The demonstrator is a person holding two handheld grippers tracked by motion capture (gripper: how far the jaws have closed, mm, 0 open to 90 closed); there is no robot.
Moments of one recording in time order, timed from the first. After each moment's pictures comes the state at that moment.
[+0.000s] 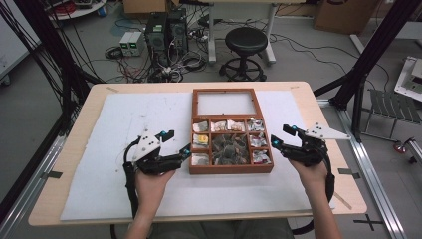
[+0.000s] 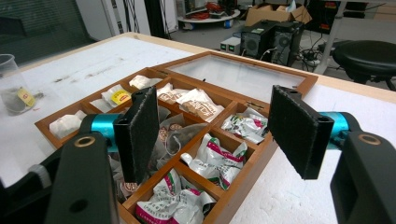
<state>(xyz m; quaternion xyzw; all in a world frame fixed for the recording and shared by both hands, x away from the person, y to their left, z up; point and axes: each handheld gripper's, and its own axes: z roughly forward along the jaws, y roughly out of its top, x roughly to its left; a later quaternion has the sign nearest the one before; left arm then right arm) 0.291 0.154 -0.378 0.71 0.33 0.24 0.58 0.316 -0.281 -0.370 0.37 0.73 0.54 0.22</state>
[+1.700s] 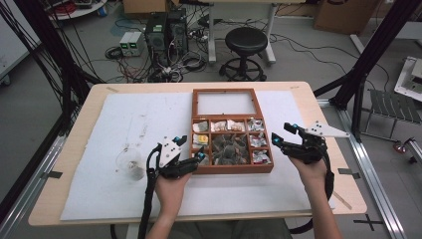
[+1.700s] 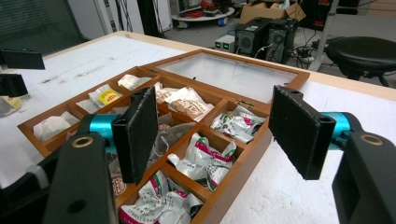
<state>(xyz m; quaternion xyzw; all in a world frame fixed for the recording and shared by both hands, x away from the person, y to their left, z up) 0.293 0.119 -0.412 0.69 0.36 0.29 0.56 0.325 -0.284 -0.374 0.38 0.72 0.53 0.22</state>
